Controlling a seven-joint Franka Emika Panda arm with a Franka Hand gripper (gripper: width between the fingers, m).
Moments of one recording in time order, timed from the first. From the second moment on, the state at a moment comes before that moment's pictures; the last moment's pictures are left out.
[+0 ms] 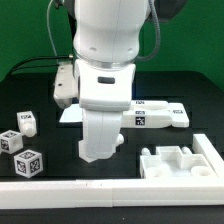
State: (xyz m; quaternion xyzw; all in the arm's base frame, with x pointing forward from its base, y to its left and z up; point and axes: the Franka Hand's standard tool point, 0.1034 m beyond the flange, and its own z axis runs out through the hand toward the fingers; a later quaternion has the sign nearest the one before) arm 0.558 -0.042 0.044 -0.73 -0.67 0.16 0.07
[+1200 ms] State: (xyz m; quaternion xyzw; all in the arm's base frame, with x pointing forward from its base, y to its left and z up) arm 0.548 -0.059 0.042 -0.98 -0.01 0.20 0.01
